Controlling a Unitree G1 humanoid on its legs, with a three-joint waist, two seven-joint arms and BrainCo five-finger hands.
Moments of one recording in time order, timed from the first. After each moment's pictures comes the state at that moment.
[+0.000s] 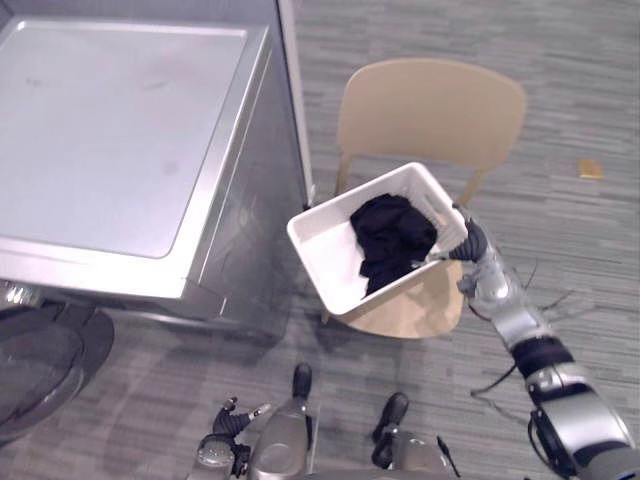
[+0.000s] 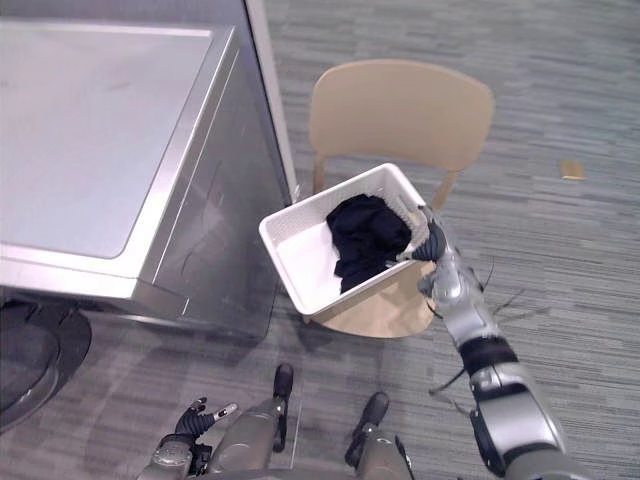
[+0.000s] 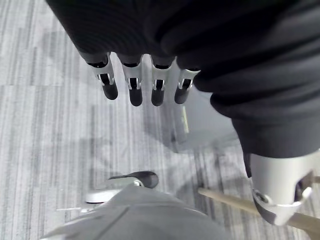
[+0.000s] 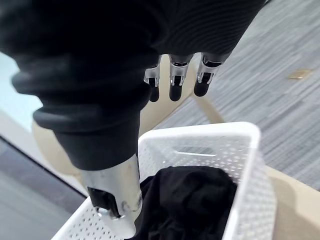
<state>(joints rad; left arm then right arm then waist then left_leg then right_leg) 0.07 0.14 0.01 0.91 0.15 -0.01 0.14 -0.62 -0.51 0.24 0.69 -0.32 -0.02 -0.21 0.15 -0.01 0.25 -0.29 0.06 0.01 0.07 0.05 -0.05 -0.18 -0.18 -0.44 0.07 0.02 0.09</state>
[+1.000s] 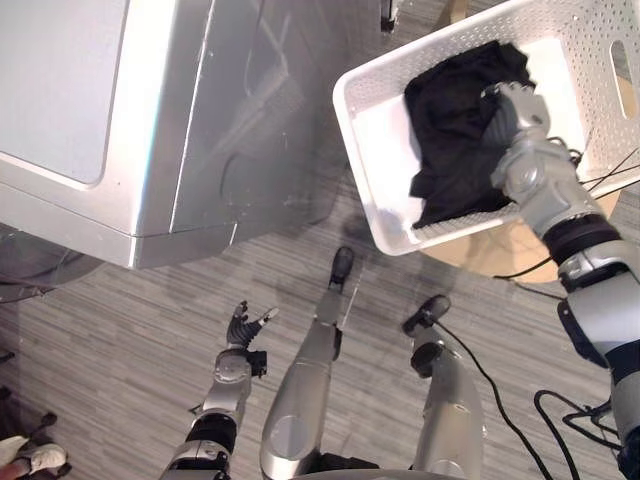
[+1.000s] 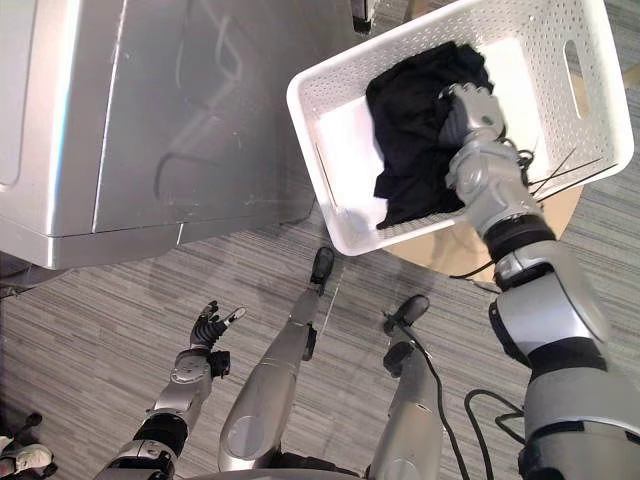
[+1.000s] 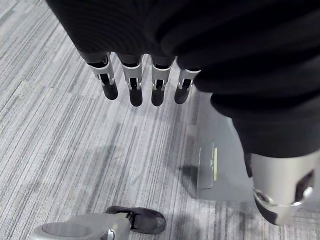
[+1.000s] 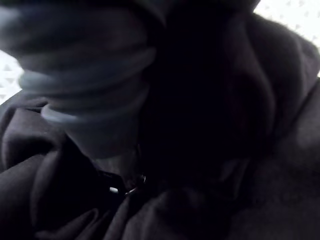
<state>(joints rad) -0.18 0.09 0.05 0.76 -0.01 -0.06 0.20 -1.10 -0.63 0.54 0.90 -0.37 0.02 -0.25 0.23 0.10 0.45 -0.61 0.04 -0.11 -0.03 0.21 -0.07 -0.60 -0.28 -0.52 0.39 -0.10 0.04</state>
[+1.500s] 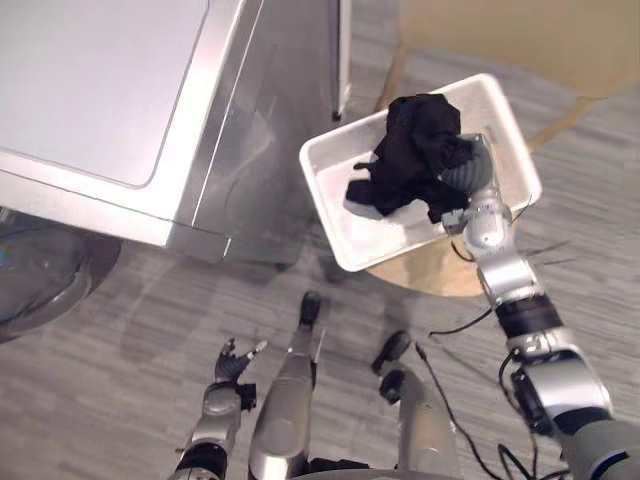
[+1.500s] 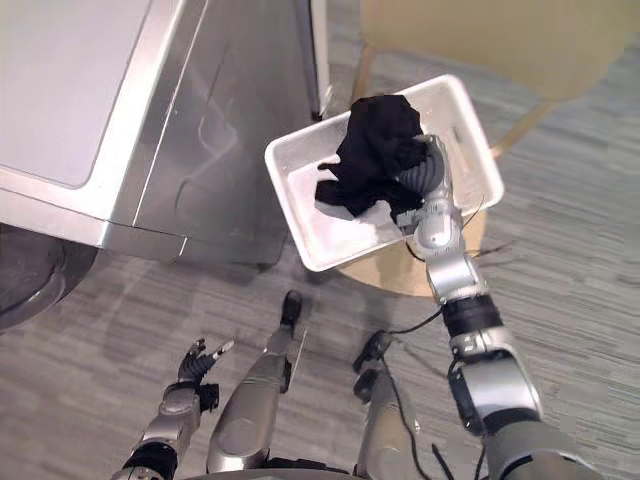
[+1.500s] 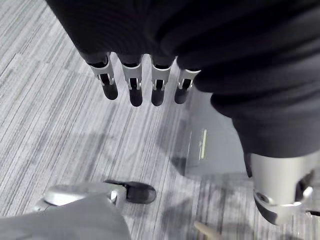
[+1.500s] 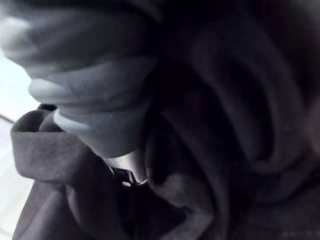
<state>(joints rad) -0.01 0.11 0.10 0.83 0.00 0.00 0.20 -0.55 -0.29 0.06 0.29 -0.09 0.00 -0.31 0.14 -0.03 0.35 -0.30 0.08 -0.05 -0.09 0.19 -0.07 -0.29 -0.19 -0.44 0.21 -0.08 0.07</state>
